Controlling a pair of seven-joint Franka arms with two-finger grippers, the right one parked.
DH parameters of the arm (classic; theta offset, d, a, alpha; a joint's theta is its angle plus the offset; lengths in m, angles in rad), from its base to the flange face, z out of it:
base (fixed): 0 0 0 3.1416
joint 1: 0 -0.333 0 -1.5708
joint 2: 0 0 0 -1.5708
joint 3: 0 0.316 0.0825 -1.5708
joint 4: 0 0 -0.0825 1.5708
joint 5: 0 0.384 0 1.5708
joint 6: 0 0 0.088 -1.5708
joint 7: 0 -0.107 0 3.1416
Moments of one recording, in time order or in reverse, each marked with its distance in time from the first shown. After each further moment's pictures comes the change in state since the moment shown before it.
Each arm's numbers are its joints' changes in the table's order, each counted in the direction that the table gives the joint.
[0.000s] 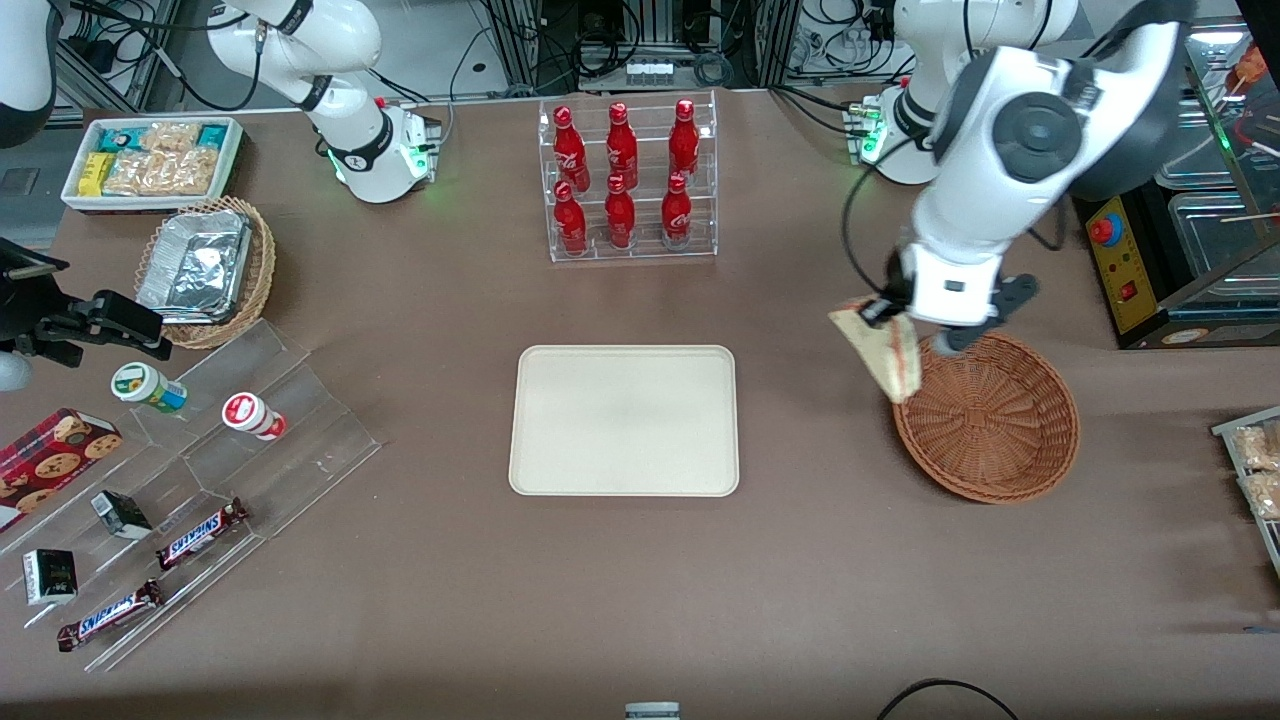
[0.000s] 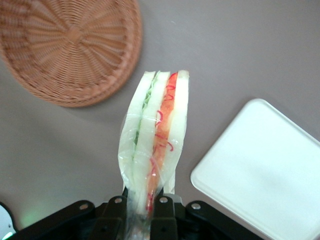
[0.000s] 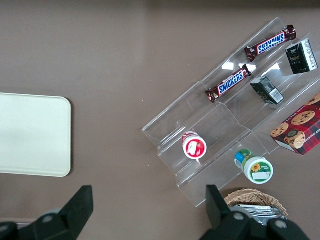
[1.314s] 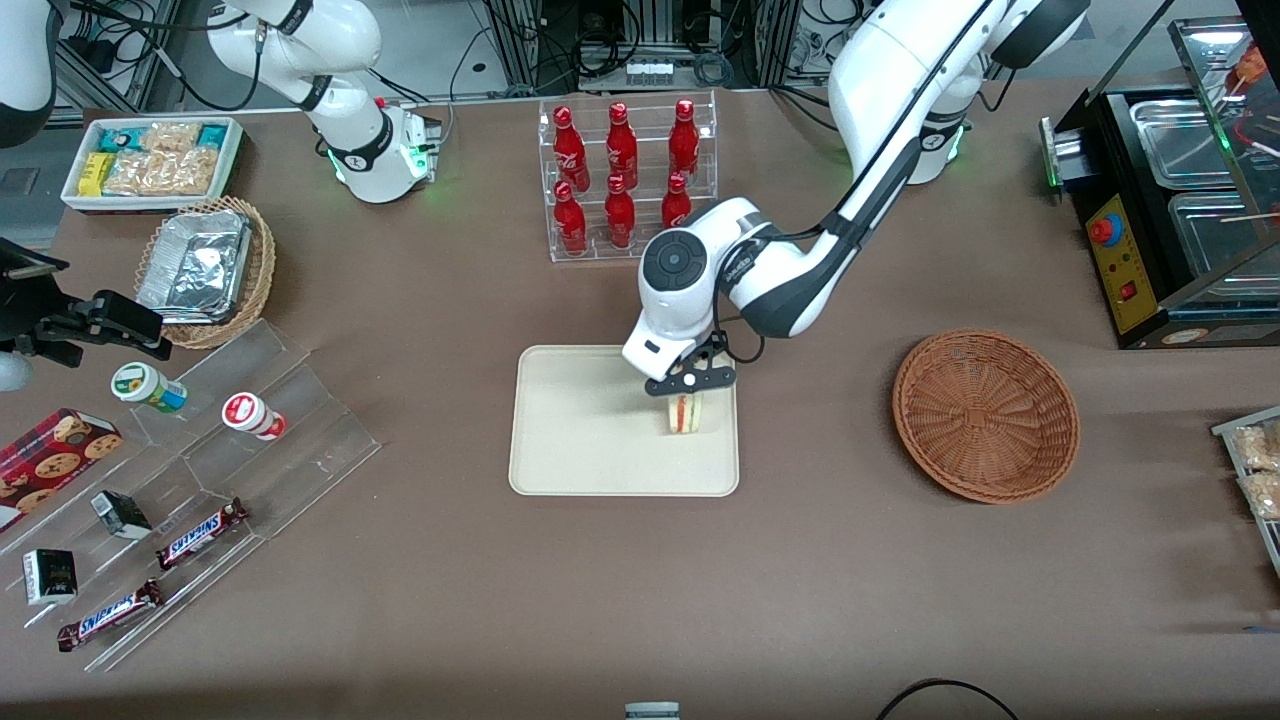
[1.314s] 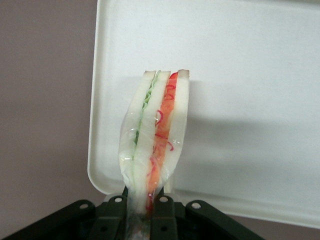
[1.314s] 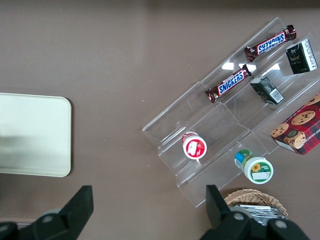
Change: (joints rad) arm 0.345 -0.598 -0.031 -0.259 0.321 0.243 0.043
